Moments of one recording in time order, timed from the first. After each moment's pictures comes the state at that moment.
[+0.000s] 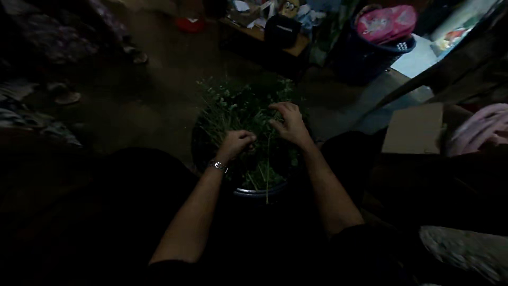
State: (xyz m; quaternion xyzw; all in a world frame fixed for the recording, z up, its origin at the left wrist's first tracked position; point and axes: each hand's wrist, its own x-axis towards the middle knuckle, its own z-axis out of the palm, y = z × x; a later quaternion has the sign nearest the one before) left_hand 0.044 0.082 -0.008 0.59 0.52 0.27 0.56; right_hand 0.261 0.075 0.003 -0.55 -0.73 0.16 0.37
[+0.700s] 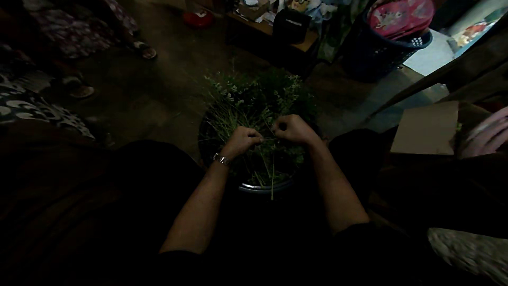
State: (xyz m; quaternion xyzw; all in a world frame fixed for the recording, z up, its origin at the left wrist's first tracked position) left_hand 0.035 0.090 -0.007 0.72 0.49 0.17 0.47; right_hand 0.258 0.075 0.008 -0.54 -0.74 0.34 0.23
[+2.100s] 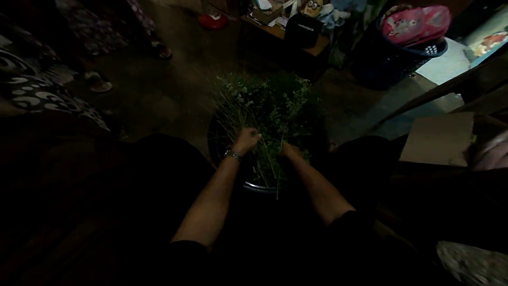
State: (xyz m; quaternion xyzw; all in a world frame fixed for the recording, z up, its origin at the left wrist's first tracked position) left_hand 0.027 0.113 -0.049 0.69 0.59 0.15 0.39; right_hand 0.213 0.088 -0.102 -0.75 -0.53 0.39 -0.06
